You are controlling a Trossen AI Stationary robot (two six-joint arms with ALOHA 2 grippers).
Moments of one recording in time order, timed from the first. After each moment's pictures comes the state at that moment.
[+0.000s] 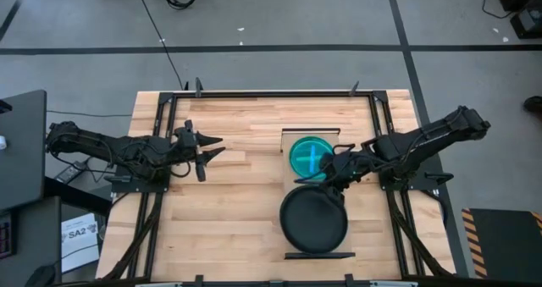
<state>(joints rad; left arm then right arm) -0.23 0.71 0.59 -0.05 -0.57 -0.12 0.30 1.20 1.00 -0.61 -0.04 0.77</state>
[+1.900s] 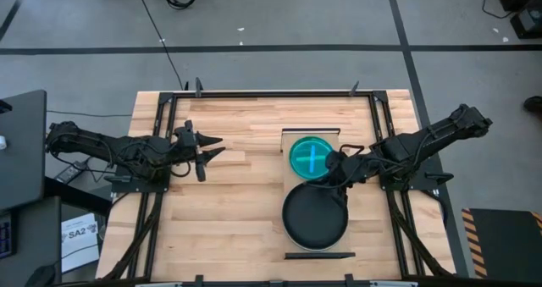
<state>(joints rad) -0.23 0.71 0.59 -0.05 -0.57 -0.14 0.38 1.14 1.00 -0.62 0.14 0.80</state>
